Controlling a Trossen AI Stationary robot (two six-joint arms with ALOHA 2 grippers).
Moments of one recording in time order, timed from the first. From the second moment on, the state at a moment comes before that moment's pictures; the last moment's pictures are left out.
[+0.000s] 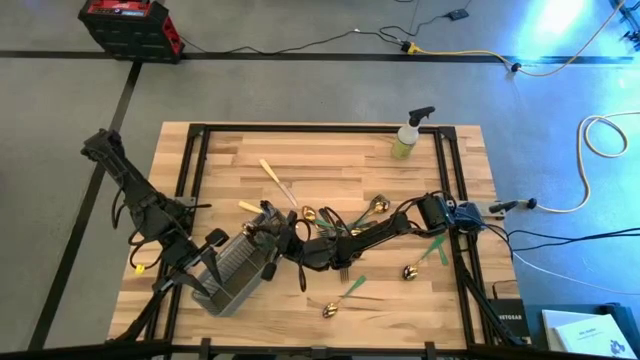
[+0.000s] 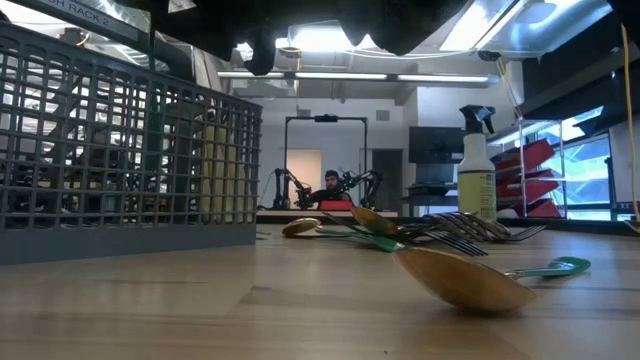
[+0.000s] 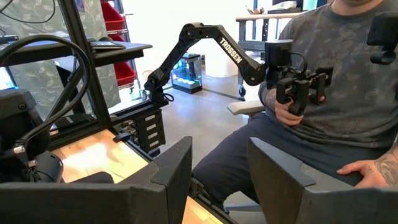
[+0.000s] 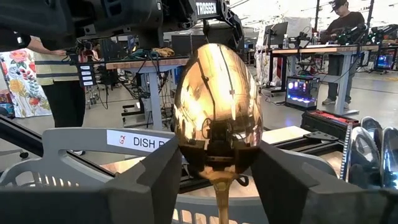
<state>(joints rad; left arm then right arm) -0.79 0.72 0.58 0.08 -0.03 0.08 0.30 2.32 1.59 0.86 0.62 0.02</state>
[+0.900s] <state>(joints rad) -0.79 0.72 0.58 0.08 -0.03 0.08 0.31 2.30 1.59 0.89 0.61 -0.04</state>
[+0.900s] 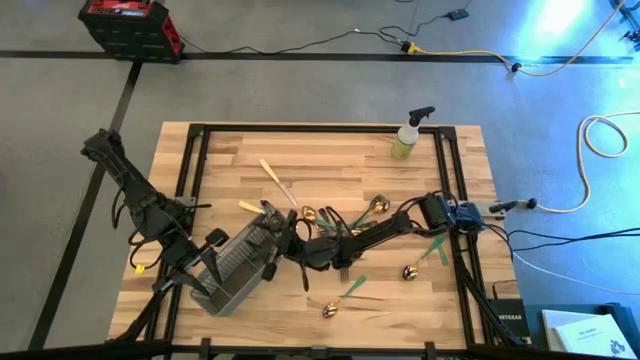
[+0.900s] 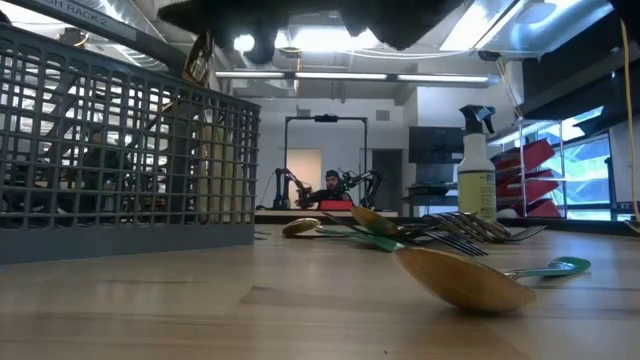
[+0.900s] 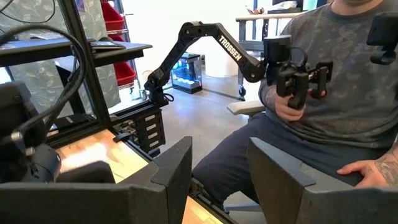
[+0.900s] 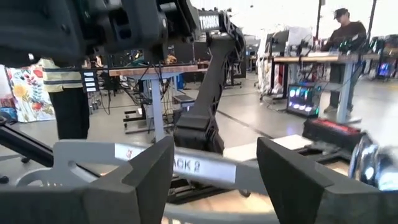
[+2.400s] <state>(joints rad) -0.79 0.72 0.58 0.08 -0.03 0.08 0.60 2.12 1.59 -0.49 0.16 0.20</state>
